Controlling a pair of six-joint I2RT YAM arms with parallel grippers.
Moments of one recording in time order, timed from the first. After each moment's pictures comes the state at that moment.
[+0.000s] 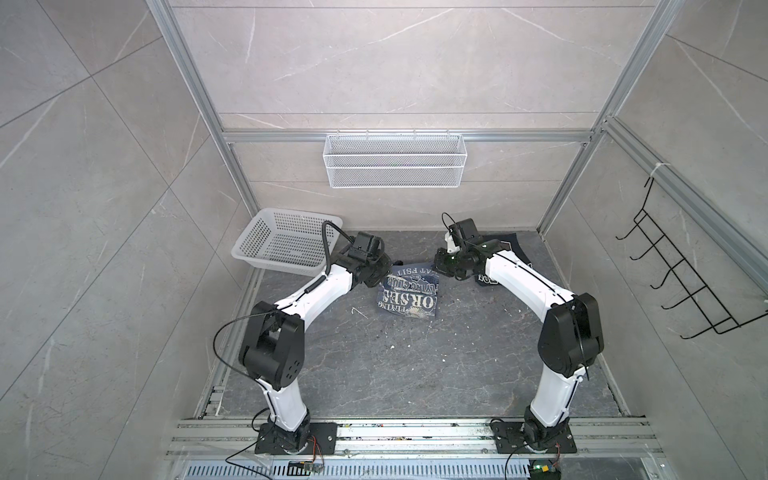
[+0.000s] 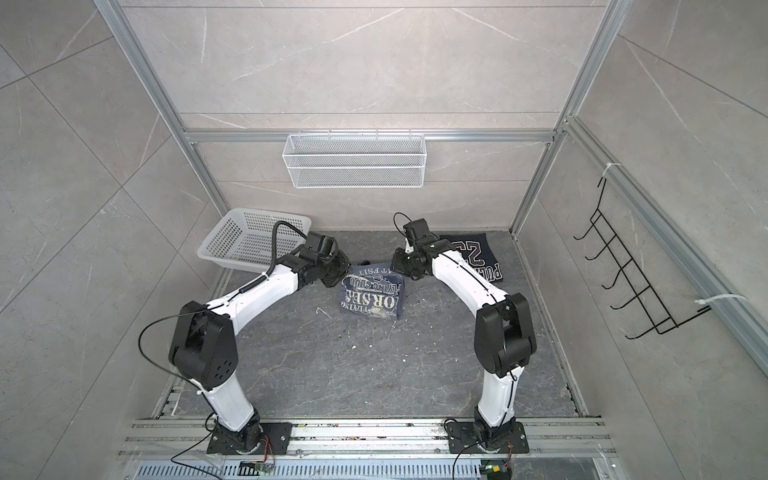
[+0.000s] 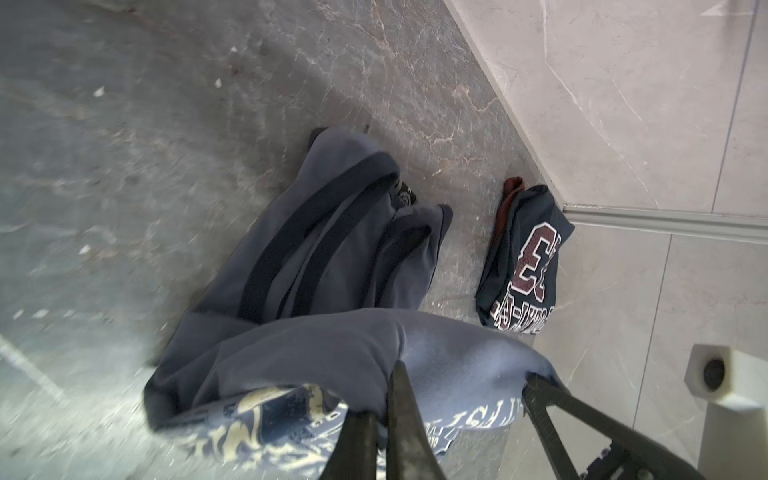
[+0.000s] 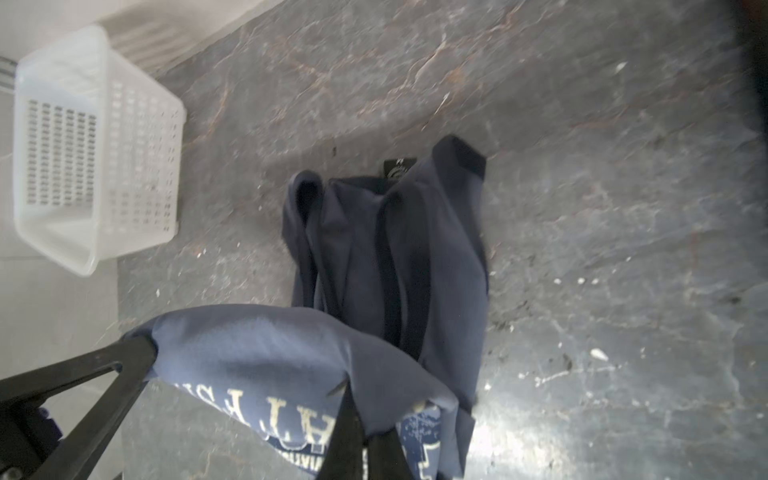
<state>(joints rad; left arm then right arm) -0.48 1.82 1.46 -0.43 0.15 -1.08 0.39 1.89 1.63 -0.66 -0.18 0.59</state>
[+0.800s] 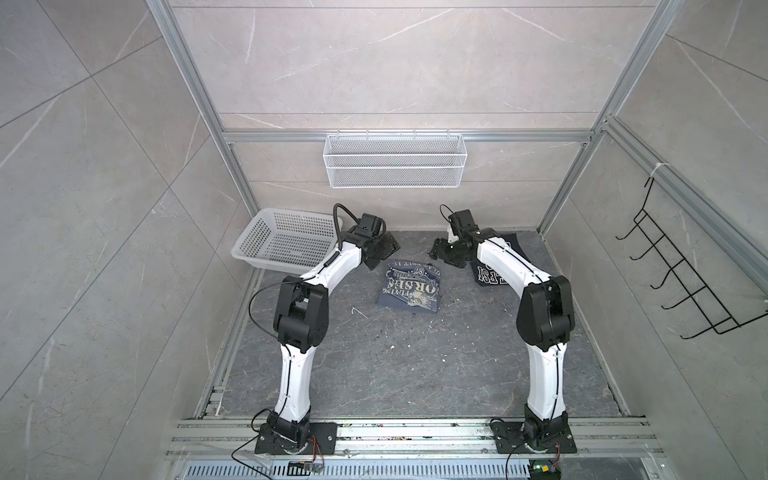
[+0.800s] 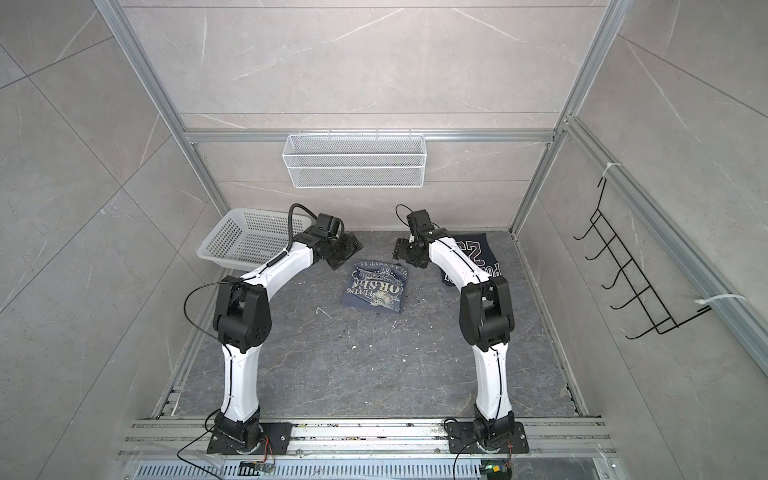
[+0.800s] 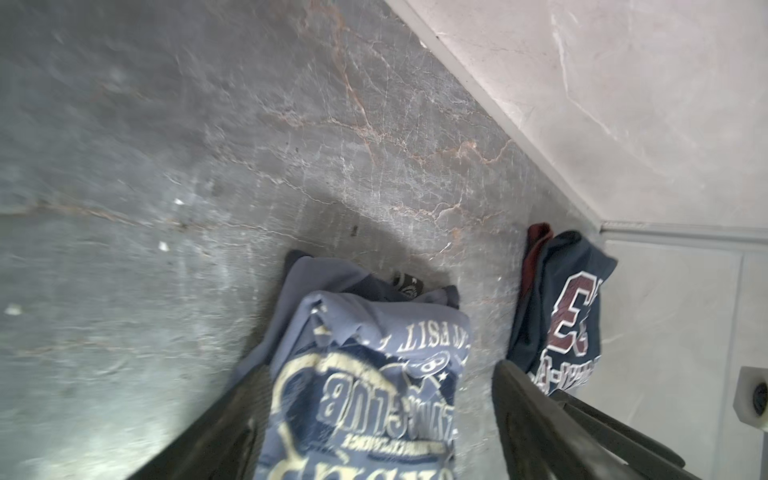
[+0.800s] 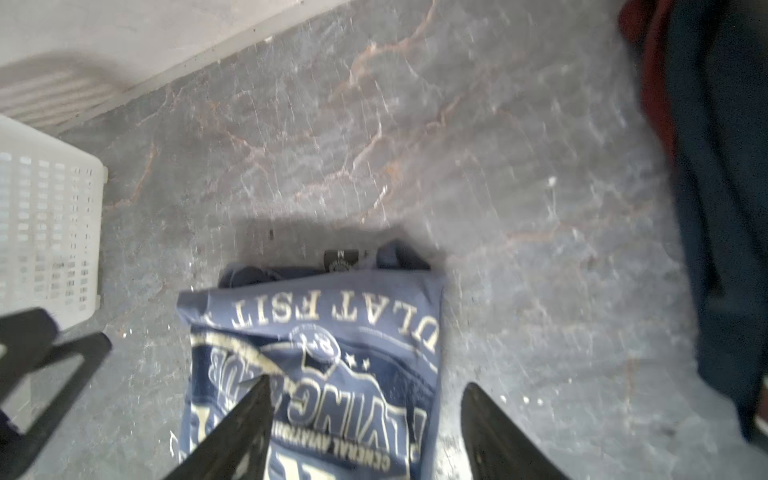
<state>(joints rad) -0.42 2.10 1.80 -0.56 0.16 -0.86 0.33 2.07 1.78 -0.71 -0.13 0.51</state>
